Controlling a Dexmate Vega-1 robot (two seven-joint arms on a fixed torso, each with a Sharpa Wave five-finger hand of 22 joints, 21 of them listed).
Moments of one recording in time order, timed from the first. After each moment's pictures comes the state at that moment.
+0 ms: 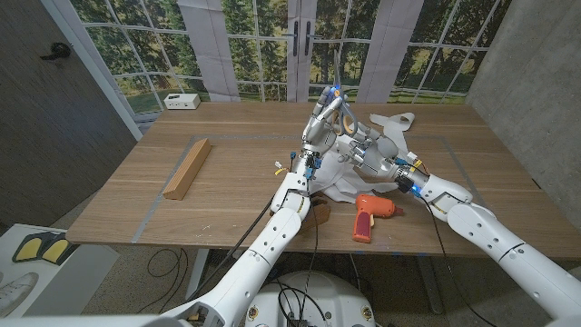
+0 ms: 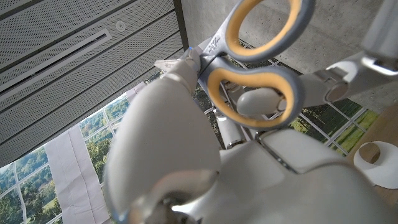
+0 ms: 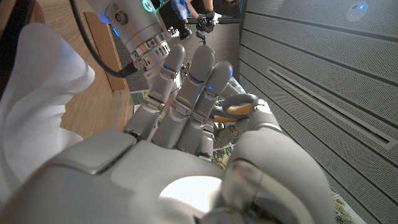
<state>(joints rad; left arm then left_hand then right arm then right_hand) 0.95 0.00 0.51 -1.50 -1.16 -0.32 -0.44 1.52 0.10 0.32 -0.16 0.18 0.87 -0.04 0.42 0.52 0.78 -0.14 0.35 0.77 0.93 -0.05 0.23 0.69 0.57 -0.06 1.15 0.17 -1.05 -0.70 -0.30 -1.67 1.16 0.04 0.80 0.55 0.12 0.24 -0.14 0.19 0.44 -0.10 0.19 0.20 1.07 -0.16 0.98 0.70 1.19 -0.22 0.72 1.06 0.79 -0.05 0.67 0.21</state>
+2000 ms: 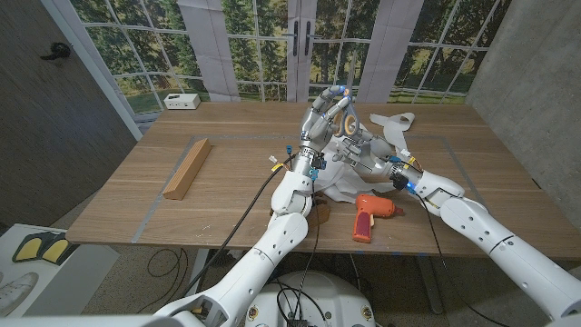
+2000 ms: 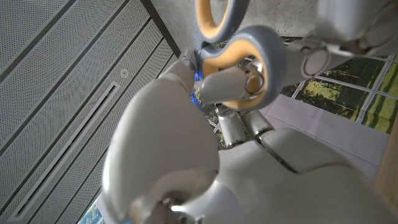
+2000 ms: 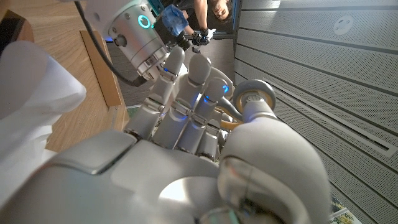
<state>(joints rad) 0.92 0.01 0.57 -1.42 -0.84 -0.62 -0.36 1.52 0.10 0.32 -0.16 0.18 0.88 -0.04 0.42 0.50 0.78 -0.14 0.35 0.77 0.93 -0.05 0.23 0.70 0.57 -0.06 1.15 0.17 -0.99 -0.67 -0.34 -1.62 1.16 0.02 0.89 0.74 0.06 0.27 -0.14 0.18 0.65 -0.14 0.20 0.21 0.99 -0.20 1.17 0.99 1.17 -0.23 0.80 1.21 0.73 -0.07 0.72 0.21</state>
